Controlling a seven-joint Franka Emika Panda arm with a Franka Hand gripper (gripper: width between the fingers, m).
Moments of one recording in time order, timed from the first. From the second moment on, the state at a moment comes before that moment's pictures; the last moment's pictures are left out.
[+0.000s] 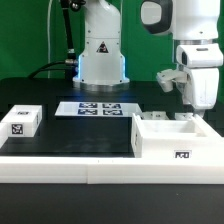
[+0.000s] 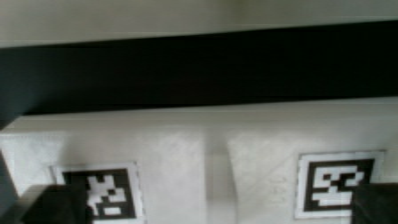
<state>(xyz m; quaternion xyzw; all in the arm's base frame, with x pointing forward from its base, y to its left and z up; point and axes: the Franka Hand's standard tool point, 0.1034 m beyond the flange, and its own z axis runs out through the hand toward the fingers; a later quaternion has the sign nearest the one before) 0.415 0.176 0.013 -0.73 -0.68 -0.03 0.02</state>
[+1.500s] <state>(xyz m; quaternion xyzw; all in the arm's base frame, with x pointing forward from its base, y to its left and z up) 0.424 0.148 0.056 -0.73 -0.68 -0.03 0.00</state>
